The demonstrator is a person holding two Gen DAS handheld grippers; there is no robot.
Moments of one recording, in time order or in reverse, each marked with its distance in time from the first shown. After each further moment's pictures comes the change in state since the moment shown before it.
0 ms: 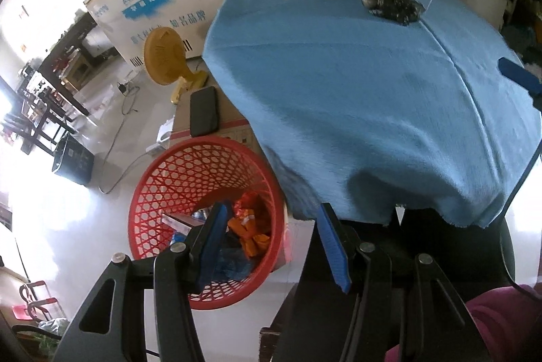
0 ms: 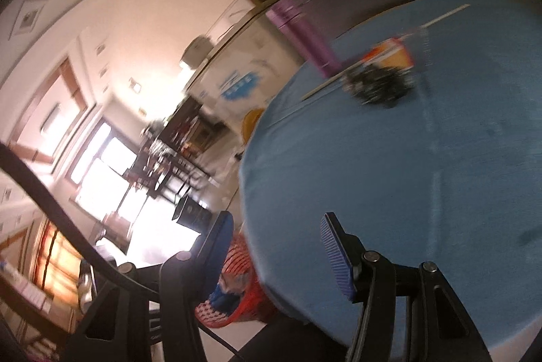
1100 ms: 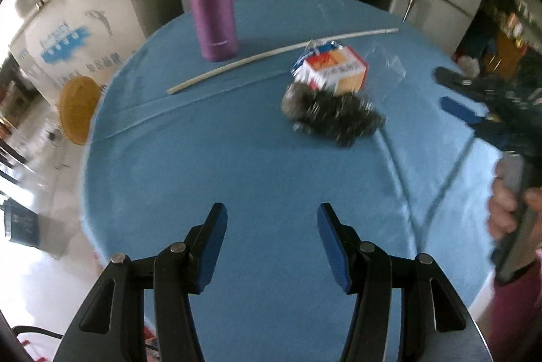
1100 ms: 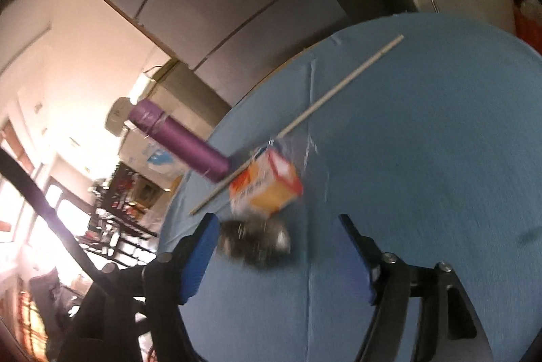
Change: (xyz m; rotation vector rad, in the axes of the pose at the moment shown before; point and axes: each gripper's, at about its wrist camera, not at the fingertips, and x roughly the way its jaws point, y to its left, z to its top) left arm 0.063 -0.083 0.235 0.081 -0.030 -0.302; right arm 0.053 -0.151 0.192 0.164 -0.117 -0.240
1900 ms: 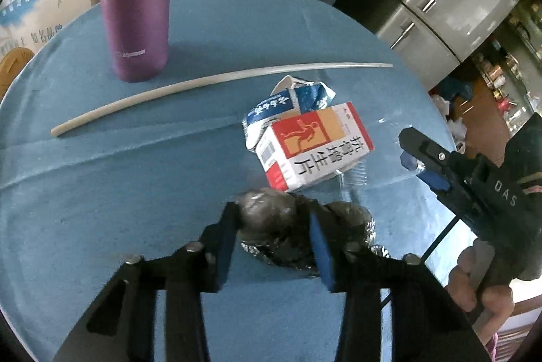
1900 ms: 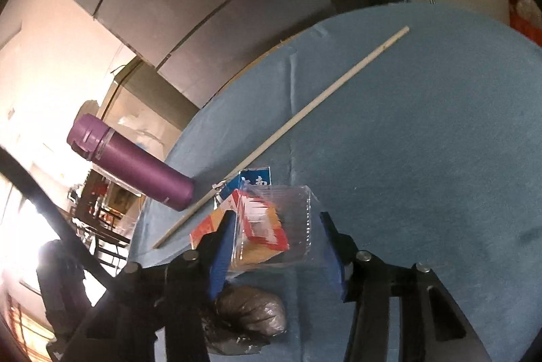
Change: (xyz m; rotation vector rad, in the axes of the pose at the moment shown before) left arm 0.112 -0.006 0.092 -0.122 0.015 -0.259; right arm 0.069 -0.007 0.037 0.025 0.031 -0.103
